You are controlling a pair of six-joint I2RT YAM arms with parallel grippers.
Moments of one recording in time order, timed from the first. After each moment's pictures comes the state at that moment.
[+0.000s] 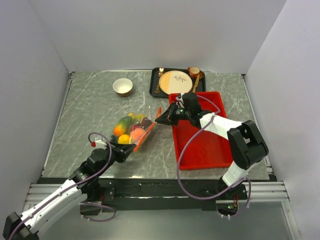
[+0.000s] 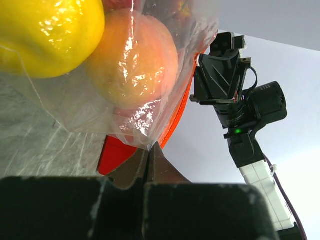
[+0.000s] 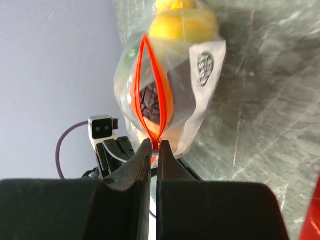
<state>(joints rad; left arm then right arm) -0.70 0.35 0.08 0.00 -0.12 -1.68 0.47 1.66 0.97 0.10 -0.62 1.11</state>
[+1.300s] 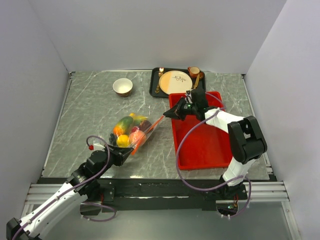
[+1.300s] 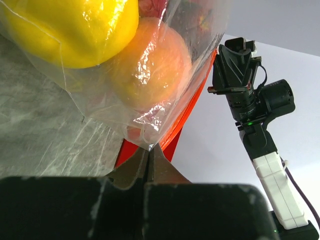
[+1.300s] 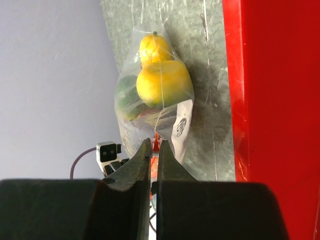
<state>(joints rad) -0.70 0.22 0.08 -0.21 -0.14 -1.68 0.34 1.73 1.02 0.07 -0.64 1.08</state>
